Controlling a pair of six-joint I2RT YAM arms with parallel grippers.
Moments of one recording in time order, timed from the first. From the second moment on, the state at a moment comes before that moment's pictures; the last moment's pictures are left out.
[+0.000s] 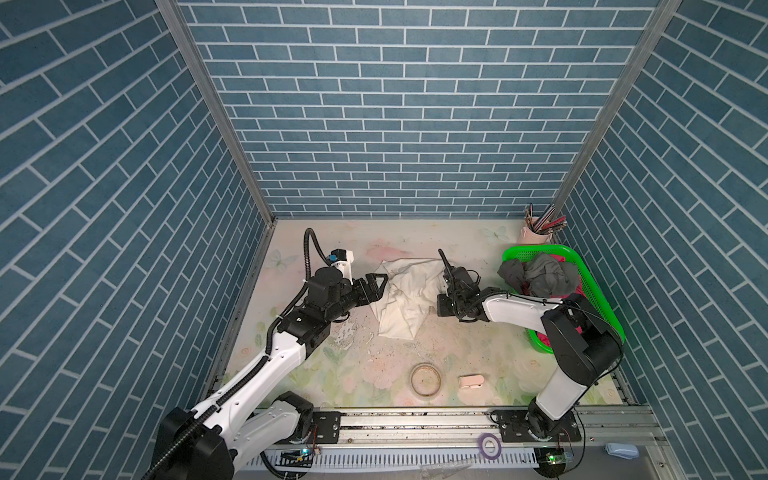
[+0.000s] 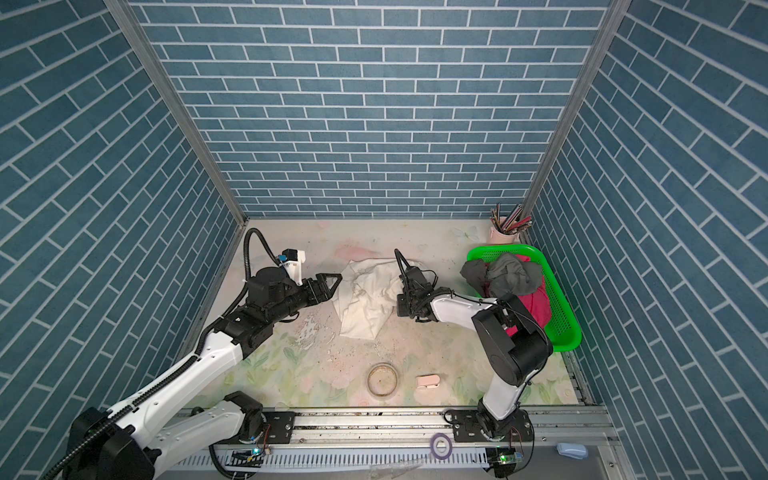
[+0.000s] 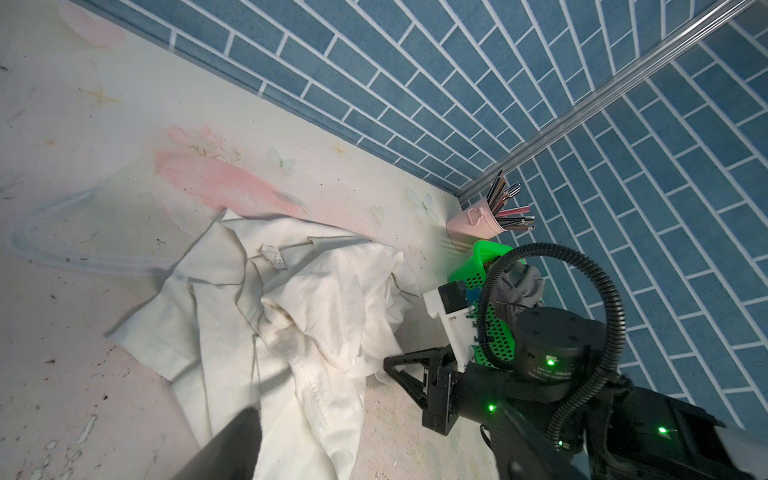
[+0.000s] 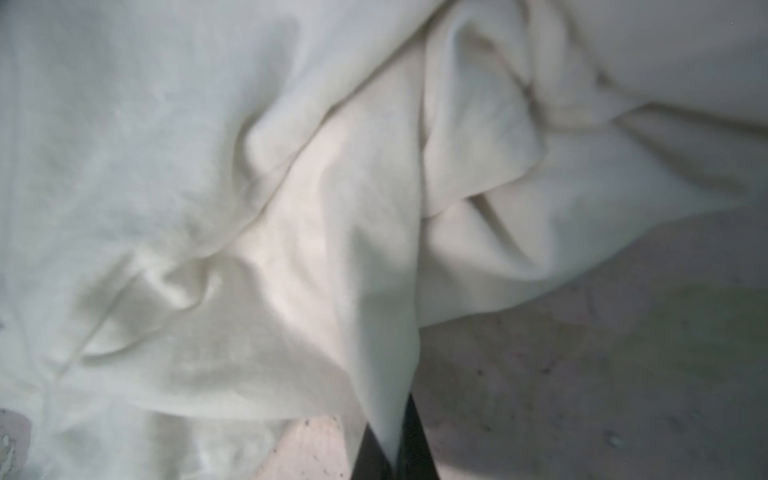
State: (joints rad) left arm -0.46 1.03 0.70 -0.06 0.21 -0.72; right arm 0.65 1.68 0.94 -0.23 0.04 0.45
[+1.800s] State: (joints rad) left arm -0.13 0.90 0.69 -0.09 0.30 -0.74; right arm 0.81 2.08 1.70 -0.47 -0.18 0.29
